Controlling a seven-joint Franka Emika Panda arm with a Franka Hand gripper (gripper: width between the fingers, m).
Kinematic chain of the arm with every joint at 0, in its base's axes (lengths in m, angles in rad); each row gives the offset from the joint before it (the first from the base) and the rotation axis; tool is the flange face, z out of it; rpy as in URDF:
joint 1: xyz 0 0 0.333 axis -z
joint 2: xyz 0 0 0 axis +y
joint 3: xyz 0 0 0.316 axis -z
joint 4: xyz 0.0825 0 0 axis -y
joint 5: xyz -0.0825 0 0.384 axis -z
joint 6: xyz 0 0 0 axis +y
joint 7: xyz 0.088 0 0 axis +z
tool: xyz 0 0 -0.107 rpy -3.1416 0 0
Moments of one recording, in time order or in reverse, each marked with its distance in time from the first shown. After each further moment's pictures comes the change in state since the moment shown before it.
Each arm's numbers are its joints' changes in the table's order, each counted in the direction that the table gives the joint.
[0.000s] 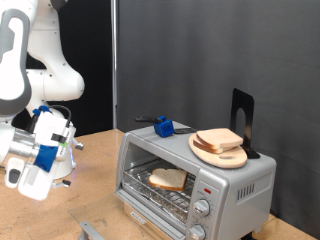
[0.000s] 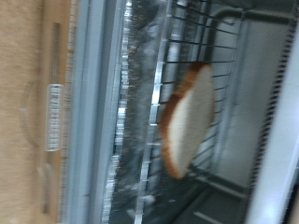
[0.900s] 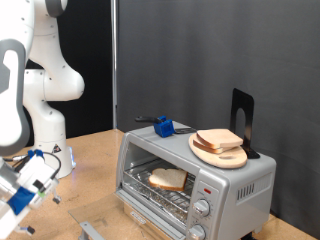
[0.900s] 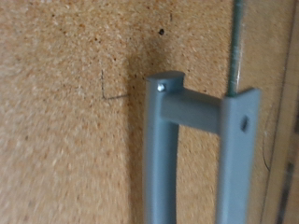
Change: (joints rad) arm 0.000 0.253 -0.005 0.023 -0.092 -0.417 0.161
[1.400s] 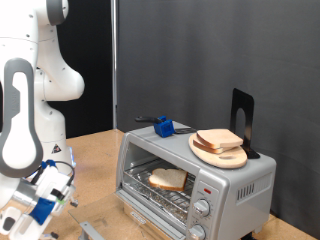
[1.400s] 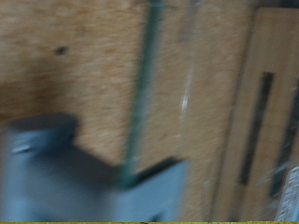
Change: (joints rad) arm -0.002 0.071 -0.065 0.011 0.000 0.109 0.051
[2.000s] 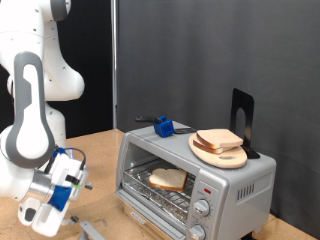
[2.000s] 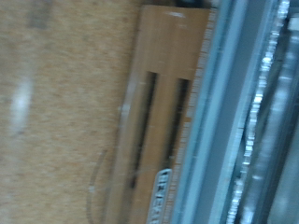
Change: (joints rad) arm -0.005 -0.073 -0.036 -0.025 0.025 0.142 -0.050
